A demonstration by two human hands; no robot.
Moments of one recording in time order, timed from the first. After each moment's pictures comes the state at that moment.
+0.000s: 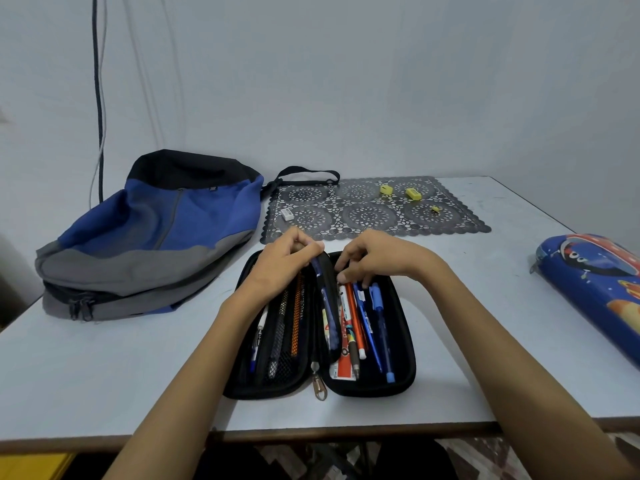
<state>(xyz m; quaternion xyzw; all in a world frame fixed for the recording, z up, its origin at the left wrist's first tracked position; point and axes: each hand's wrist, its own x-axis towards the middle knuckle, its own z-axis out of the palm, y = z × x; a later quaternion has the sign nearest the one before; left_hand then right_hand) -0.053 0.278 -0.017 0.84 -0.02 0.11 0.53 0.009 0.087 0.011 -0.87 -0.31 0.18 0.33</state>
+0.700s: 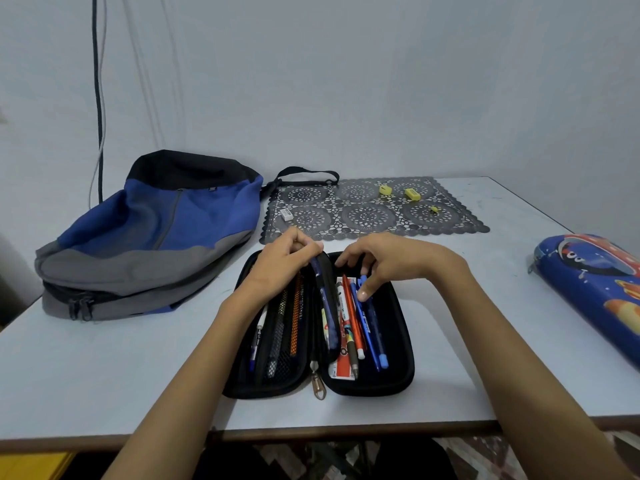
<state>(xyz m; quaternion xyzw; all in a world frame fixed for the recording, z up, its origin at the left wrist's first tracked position) -0.052 0.278 -0.019 0.84 -0.02 0.11 0.53 0.007 0.069 0.020 -0.89 -0.37 0.17 0.21</state>
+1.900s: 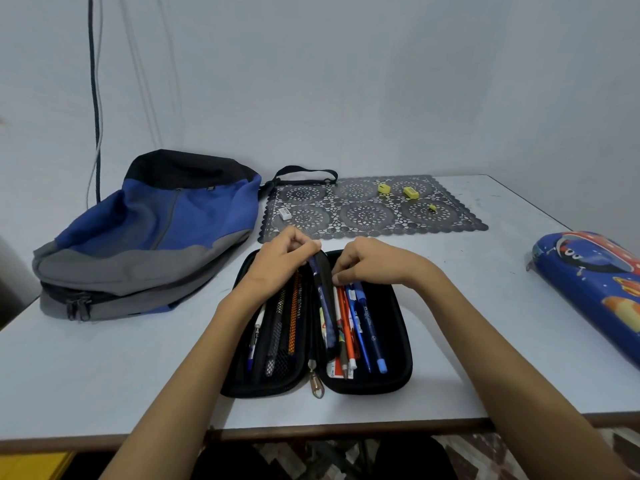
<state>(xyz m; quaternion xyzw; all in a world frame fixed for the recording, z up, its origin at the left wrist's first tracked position) -0.050 0.278 -0.019 0.84 -0.02 0.12 0.53 -0.006 0.091 0.009 -0.88 -0.33 0.16 0.28</state>
